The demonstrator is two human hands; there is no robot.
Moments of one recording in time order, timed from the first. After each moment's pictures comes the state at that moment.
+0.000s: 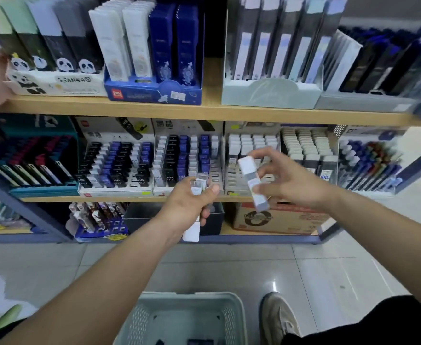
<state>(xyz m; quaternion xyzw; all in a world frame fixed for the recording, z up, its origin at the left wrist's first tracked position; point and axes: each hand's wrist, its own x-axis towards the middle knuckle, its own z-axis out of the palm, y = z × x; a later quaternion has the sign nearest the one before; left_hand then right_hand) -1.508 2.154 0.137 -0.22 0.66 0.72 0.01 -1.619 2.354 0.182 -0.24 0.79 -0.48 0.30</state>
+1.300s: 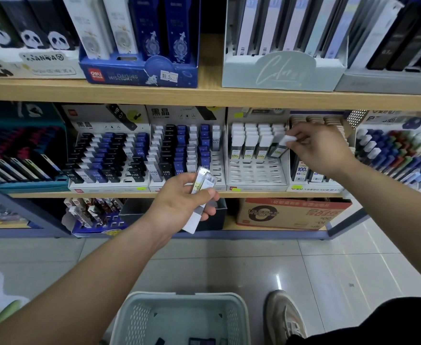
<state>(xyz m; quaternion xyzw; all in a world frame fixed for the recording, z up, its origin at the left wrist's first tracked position) -1.512 2.142 0.125 -0.22 0.68 0.70 0.02 -1.729 2.383 0.135 -0.30 0.92 -0.24 -0.07</state>
